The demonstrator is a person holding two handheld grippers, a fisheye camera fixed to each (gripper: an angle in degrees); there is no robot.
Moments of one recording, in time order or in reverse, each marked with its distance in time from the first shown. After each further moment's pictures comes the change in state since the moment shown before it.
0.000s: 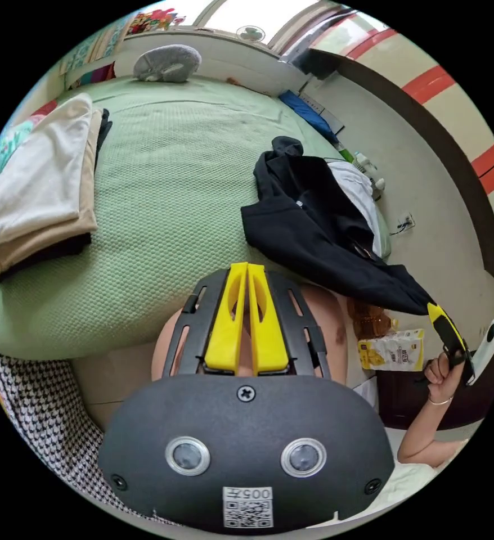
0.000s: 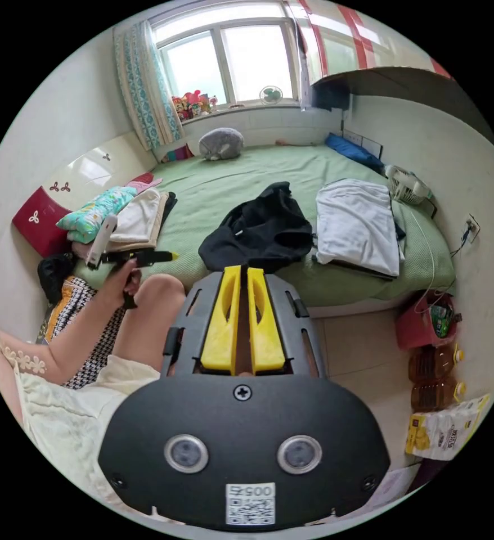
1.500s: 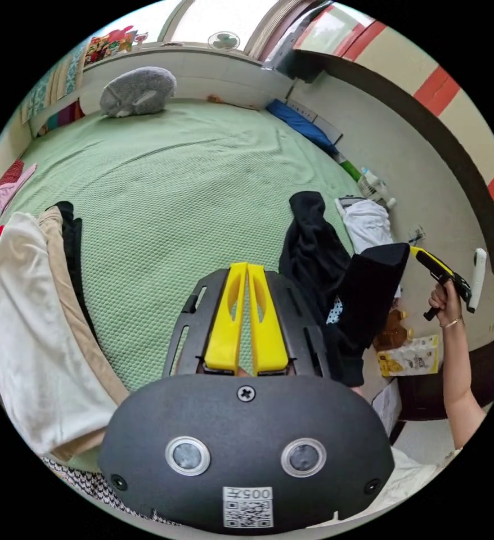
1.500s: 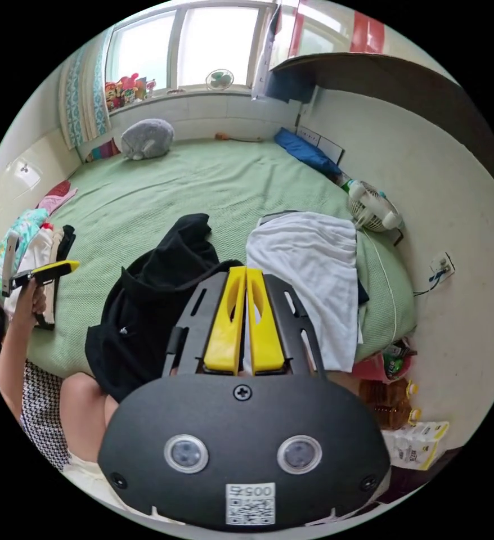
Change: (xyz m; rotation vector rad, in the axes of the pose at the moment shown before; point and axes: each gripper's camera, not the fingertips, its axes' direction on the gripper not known) left arm -0.021 -0.308 0.062 0.070 0.030 0.147; right arm 0.124 -0.213 0.101 -0.027 0.333 0.074
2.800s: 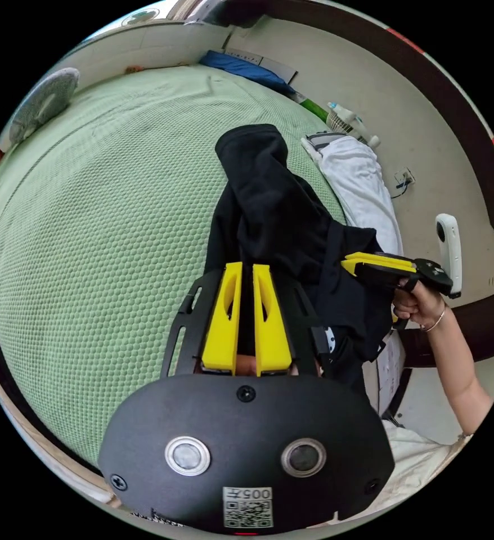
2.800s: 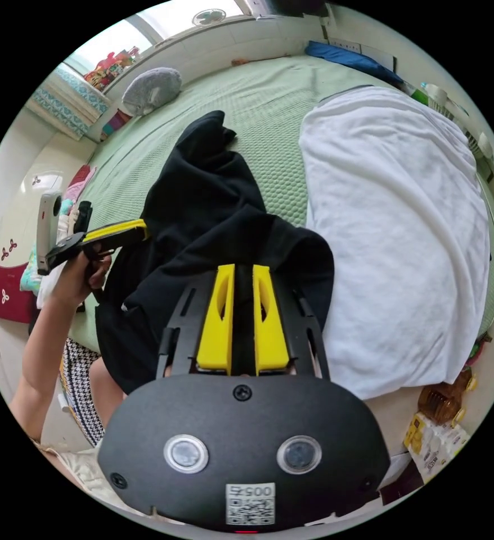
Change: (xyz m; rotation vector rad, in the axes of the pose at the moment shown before) left arm 0.083 -0.034 0.099 -0.216 0.061 0.201; right arm 0.015 -0.070 0.193 -0.370 -0.371 0.066
